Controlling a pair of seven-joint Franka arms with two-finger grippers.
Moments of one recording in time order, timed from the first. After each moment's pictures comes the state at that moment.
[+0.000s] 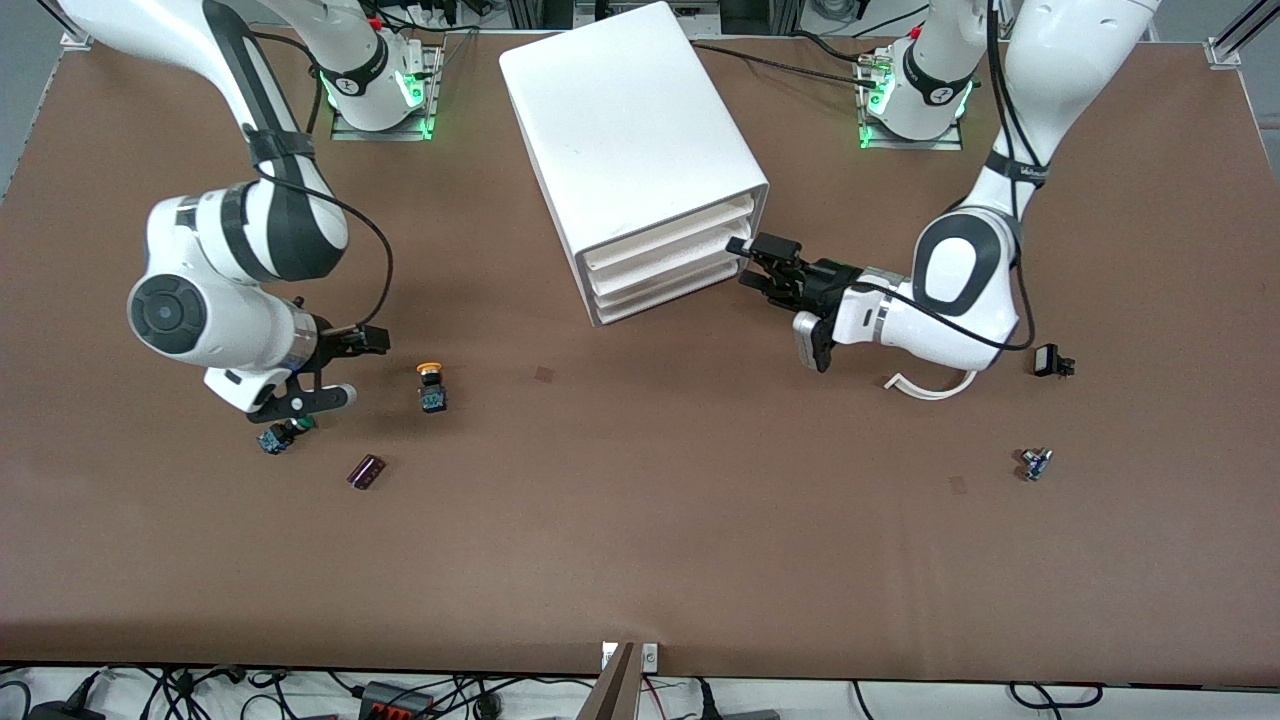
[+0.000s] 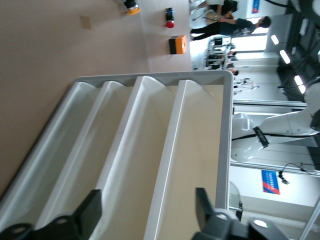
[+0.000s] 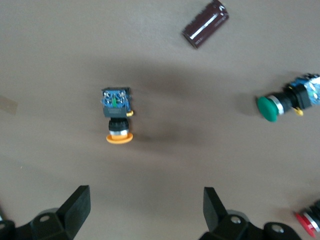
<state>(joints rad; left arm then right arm) -0.12 0.43 -0.18 -1.96 -1.17 1.70 0.78 0.16 0.41 0.04 -1.76 0.02 1.98 -0.03</state>
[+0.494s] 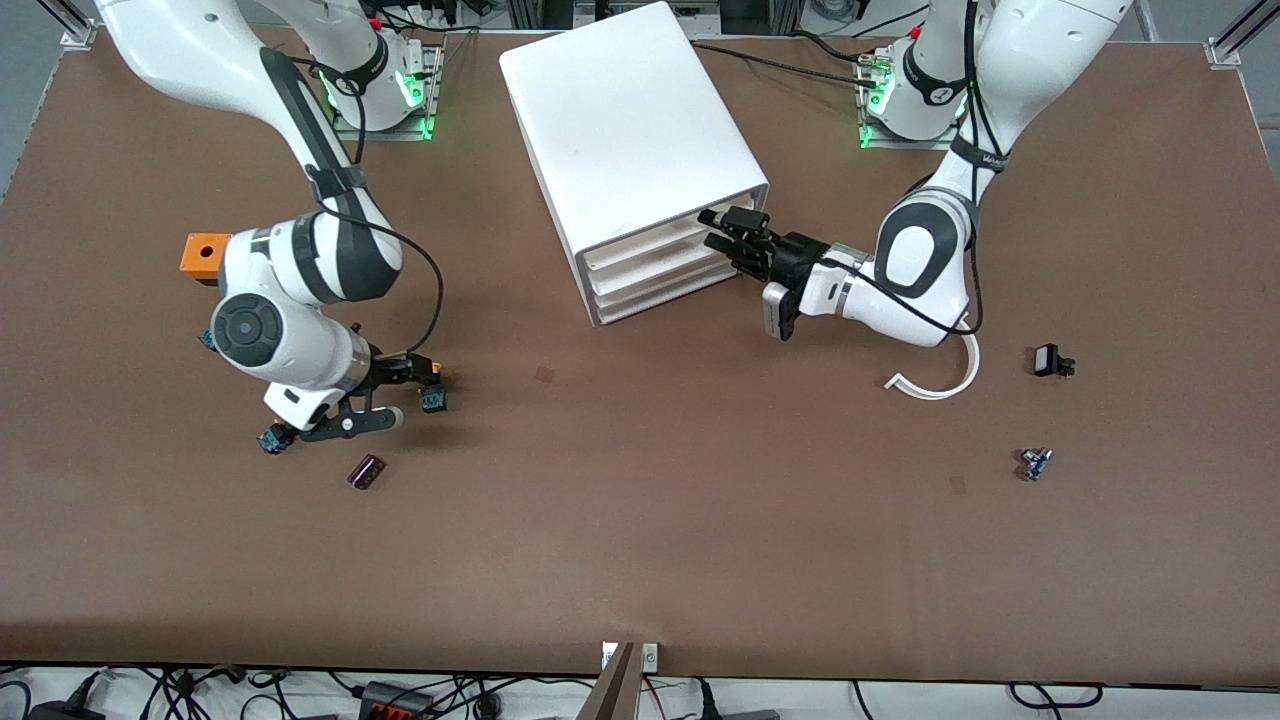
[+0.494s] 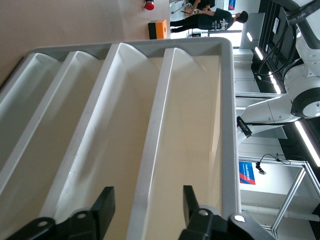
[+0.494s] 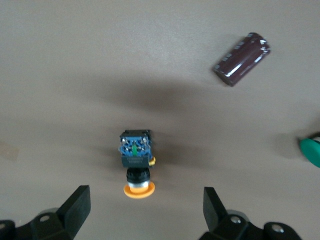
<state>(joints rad) -0.12 0.42 -0.25 -2.05 -1.24 1.71 0.84 0.22 0.51 0.04 -1.76 0.02 2.17 0.06</state>
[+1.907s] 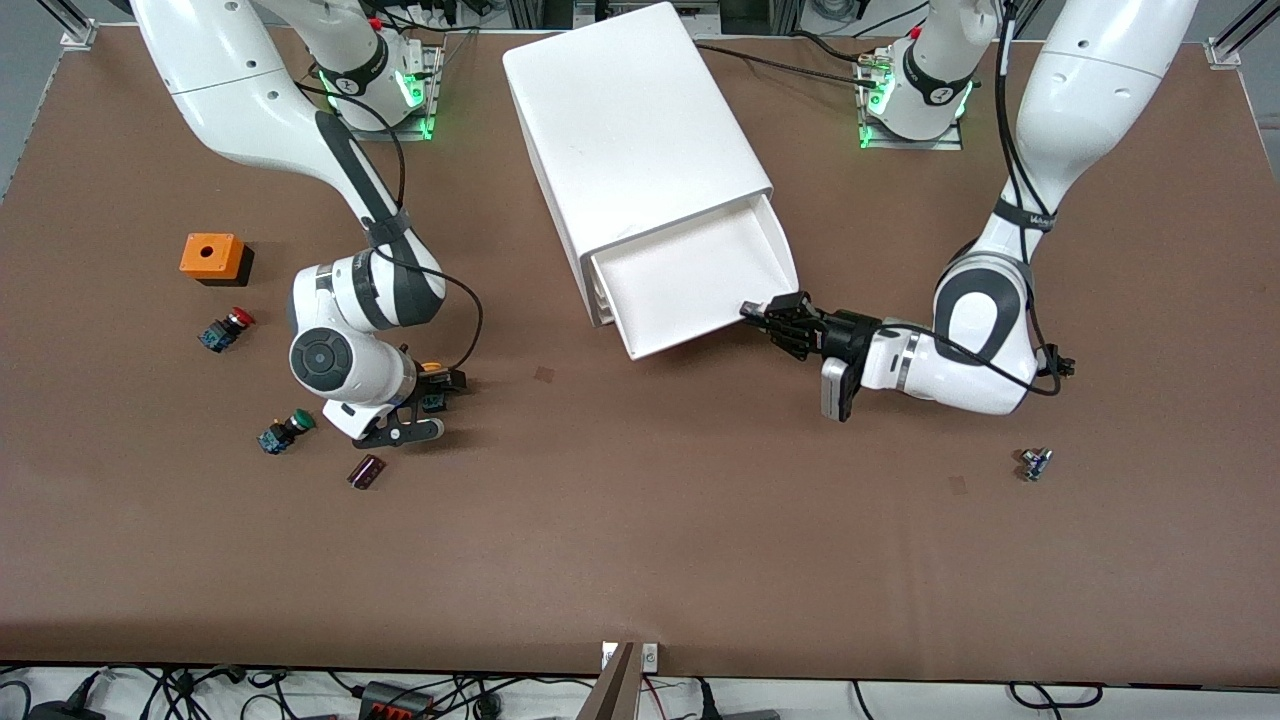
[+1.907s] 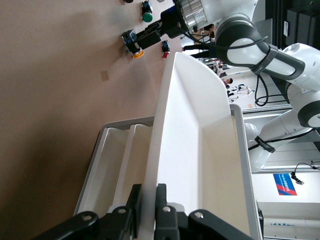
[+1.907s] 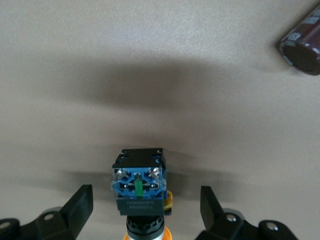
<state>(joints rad) -0.03 0.62 -0.20 -1.73 -1.12 1.71 0.91 0.25 0.66 0.03 -1.76 0.02 2.27 0.10</state>
